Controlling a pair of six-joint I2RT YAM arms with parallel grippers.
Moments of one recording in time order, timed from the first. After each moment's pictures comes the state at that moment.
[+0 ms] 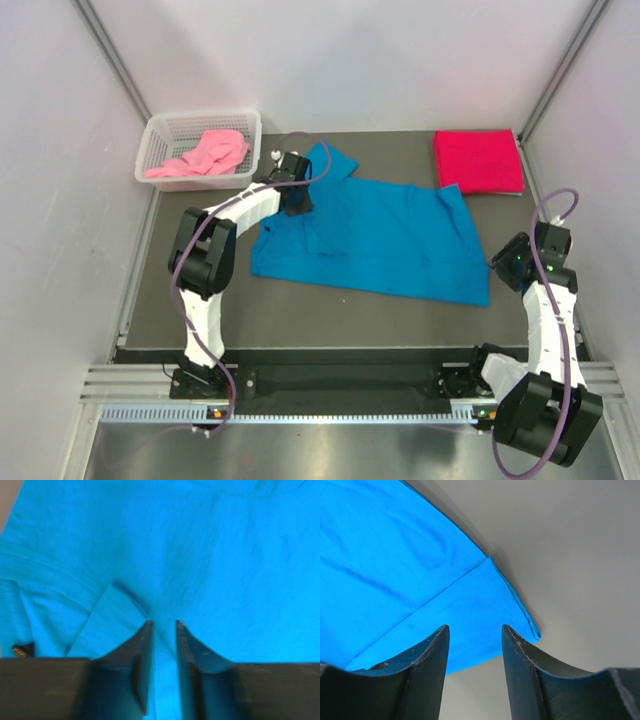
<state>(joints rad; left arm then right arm) -0.42 2.03 1.49 -0.38 -0.13 -0.58 -0.36 0.93 0.68 -0.64 -0.07 0.52</state>
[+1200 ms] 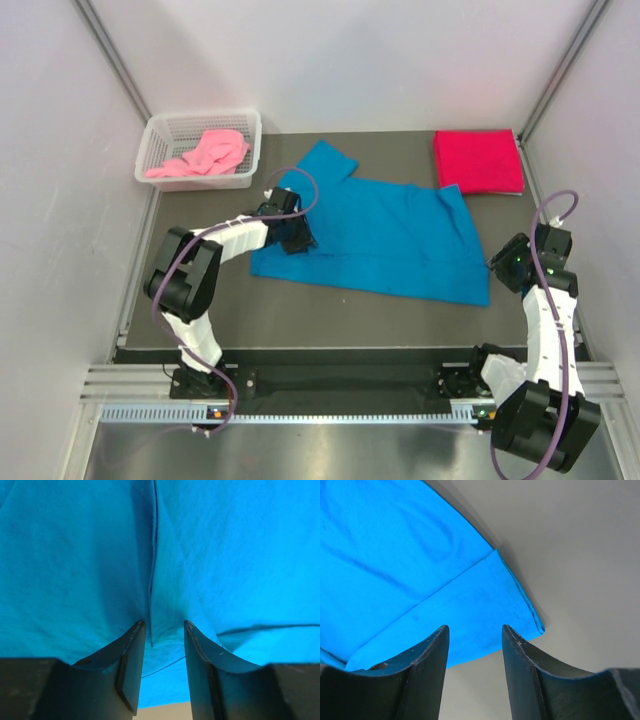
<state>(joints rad) -0.44 1.80 1.07 -0.22 0.12 -0.76 -0.36 0.89 0.68 -0.66 -0.10 0.52</state>
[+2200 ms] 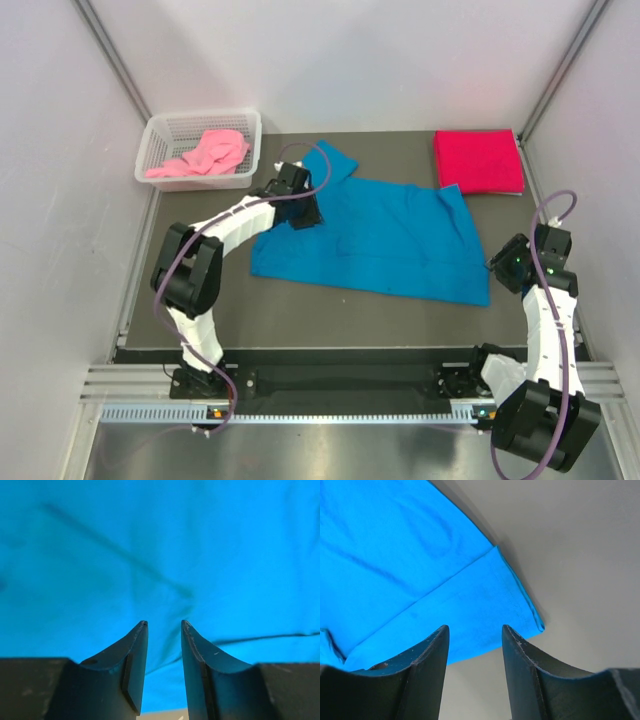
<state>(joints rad) -0.47 1.87 1.33 -0.31 0.07 -0.68 -0.36 0.89 0.68 -0.67 -0.11 0.51</state>
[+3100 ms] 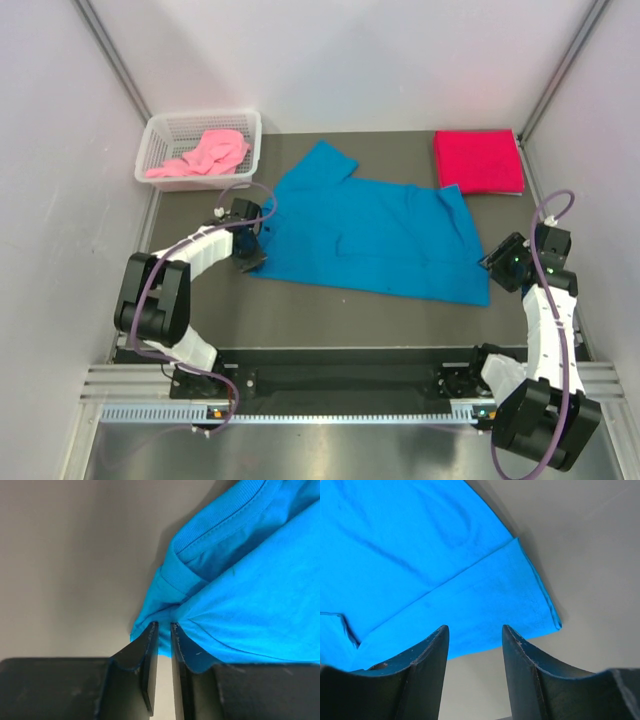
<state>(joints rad) -0.24 1.59 0.90 -0.51 -0.12 -0.68 -0.36 0.90 0.68 -0.67 -0.20 0.51</state>
